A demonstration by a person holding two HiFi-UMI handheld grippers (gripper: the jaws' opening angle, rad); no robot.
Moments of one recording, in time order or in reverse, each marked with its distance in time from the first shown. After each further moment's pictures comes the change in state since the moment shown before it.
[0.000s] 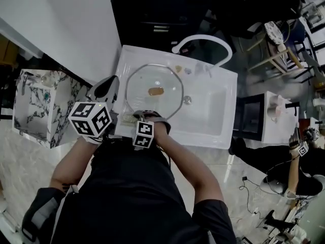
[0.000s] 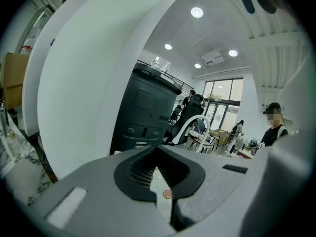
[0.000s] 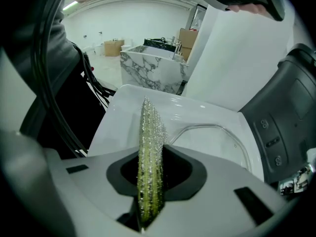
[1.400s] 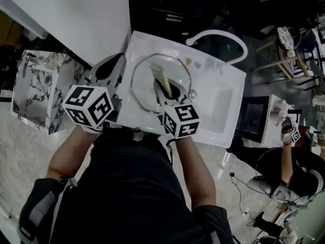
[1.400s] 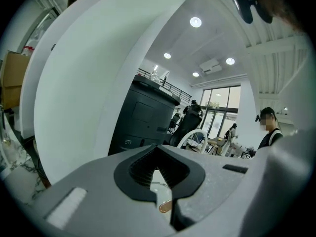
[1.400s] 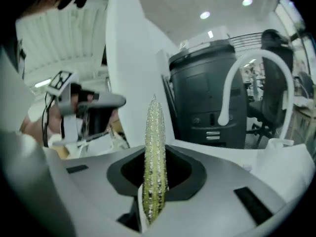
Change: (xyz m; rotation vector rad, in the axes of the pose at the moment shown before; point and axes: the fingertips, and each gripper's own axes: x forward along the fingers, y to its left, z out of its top) left arm -0.006 0.002 0.046 -0.023 -0.090 -0.027; right arm -0.191 -0.160 0.025 0.934 -0.683 -0.325
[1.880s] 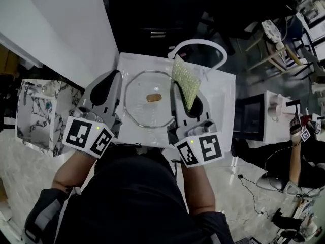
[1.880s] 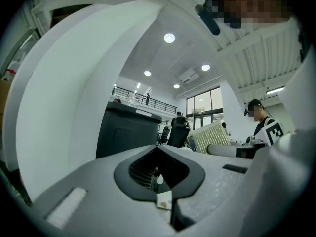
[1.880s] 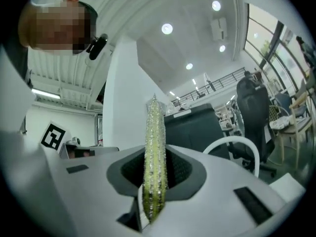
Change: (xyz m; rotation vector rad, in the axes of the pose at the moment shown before) left arm -0.011 -0.086 0.066 0.215 -0.218 -0.121; right arm -0.134 -0.020 0.158 -0.013 -0.545 -0.171
